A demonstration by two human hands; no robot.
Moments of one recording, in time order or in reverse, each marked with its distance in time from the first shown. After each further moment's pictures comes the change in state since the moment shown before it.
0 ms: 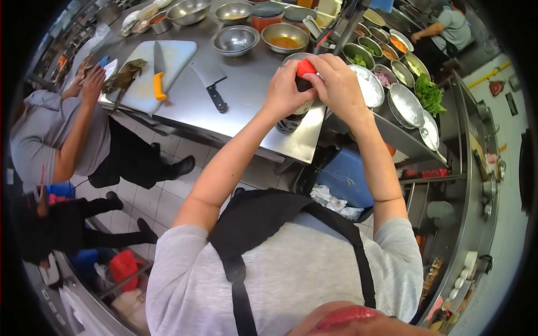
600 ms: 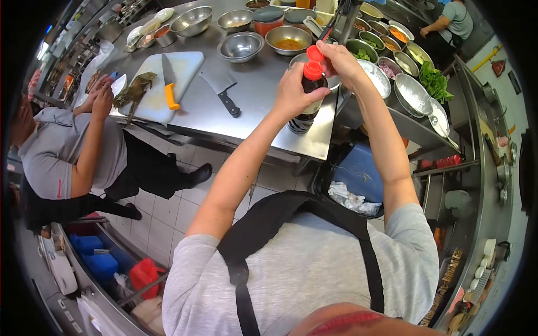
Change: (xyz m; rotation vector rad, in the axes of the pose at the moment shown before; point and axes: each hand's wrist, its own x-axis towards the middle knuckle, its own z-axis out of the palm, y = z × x) left_hand -0.005 -0.003 -0.002 -0.080 -0.026 0.114; right_hand 0.016 0.041 0.018 0.943 -0.238 0.908
